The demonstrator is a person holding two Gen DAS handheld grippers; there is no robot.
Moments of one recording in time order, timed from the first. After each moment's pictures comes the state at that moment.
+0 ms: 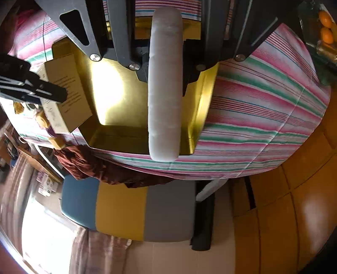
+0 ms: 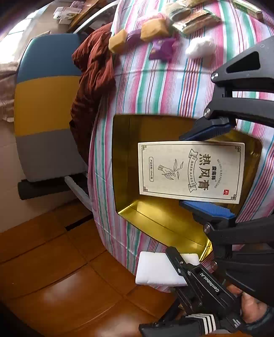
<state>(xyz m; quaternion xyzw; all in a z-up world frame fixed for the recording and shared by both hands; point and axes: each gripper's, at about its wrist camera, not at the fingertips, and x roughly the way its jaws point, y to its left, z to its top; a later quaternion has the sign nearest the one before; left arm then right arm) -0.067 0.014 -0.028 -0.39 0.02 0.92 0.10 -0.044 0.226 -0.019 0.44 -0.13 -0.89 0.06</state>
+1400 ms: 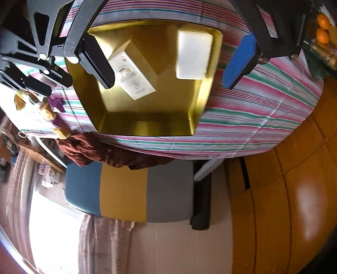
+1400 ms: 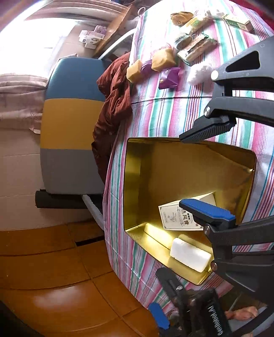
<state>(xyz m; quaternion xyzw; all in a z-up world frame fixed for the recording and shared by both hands) -0.031 0.033 -0.002 -0.32 0.03 0.94 0.10 0.004 0.218 -0.018 0.36 -0.05 -0.93 -0.05</state>
